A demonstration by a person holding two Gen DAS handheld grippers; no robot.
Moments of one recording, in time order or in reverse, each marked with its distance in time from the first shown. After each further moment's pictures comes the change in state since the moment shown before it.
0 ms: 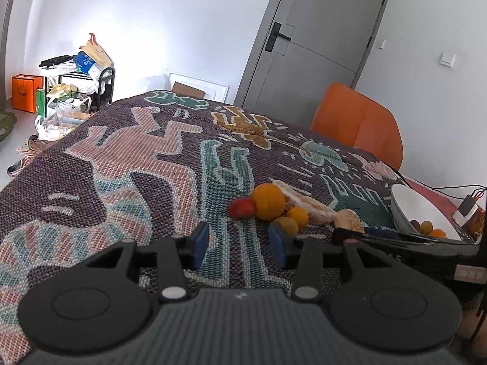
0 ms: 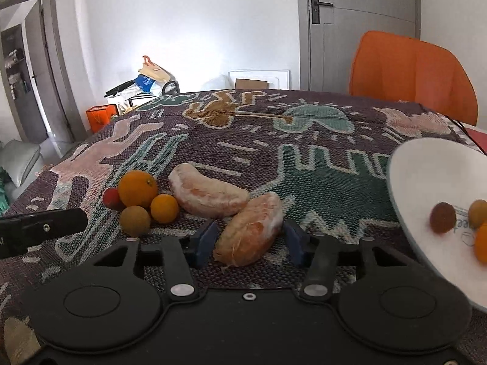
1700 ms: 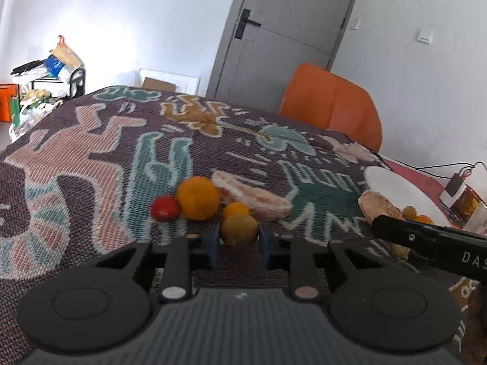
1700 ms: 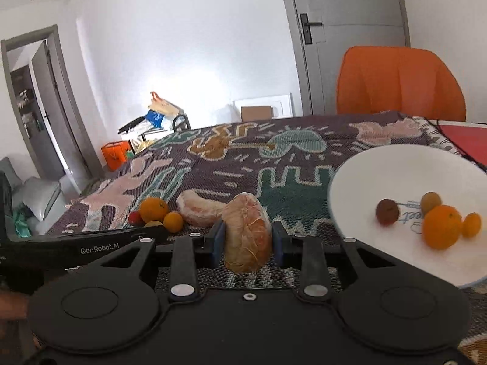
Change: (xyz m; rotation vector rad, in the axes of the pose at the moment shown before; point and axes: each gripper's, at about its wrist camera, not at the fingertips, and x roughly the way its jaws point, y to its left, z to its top) left arm 0.030 -0.052 -0.002 0.075 0.035 -0.074; right arm -0.069 -0.039 -0.006 0.087 -0.113 0.077
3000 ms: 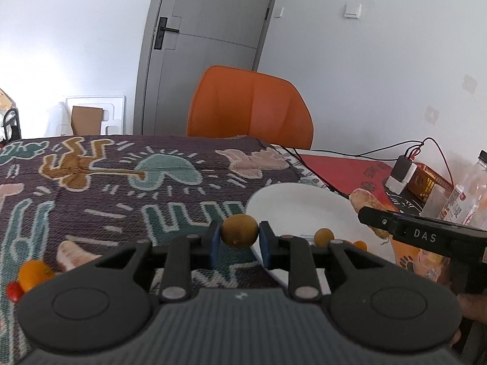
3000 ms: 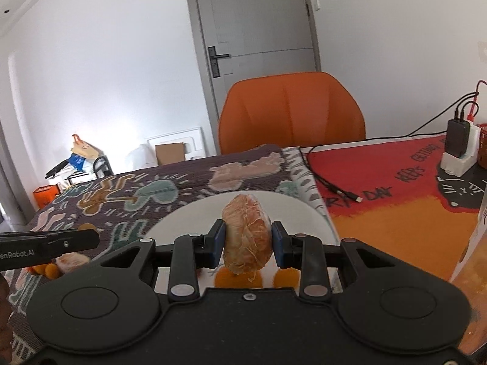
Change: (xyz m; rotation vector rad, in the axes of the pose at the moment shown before) left arm 0.047 -0.127 0.040 0.184 0.003 -0.178; right arm -0.041 -0.132 0.021 0.112 -0.121 -0.290
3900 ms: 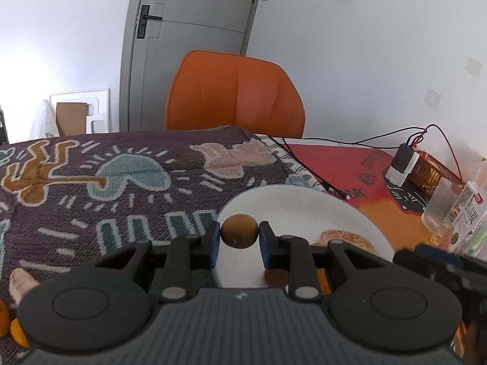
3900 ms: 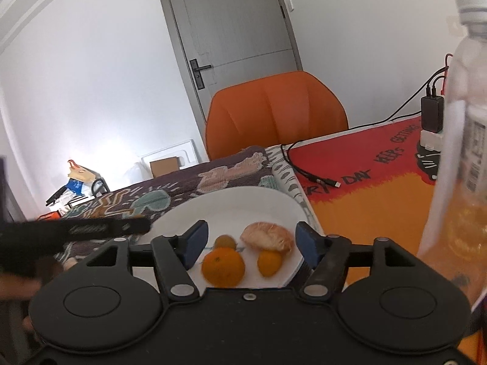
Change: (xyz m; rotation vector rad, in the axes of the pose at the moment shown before) left arm 0.057 -0.027 0.018 0.035 0.055 -0.026; right arm -0.028 -0.023 -0.017 0.110 -0.033 0.003
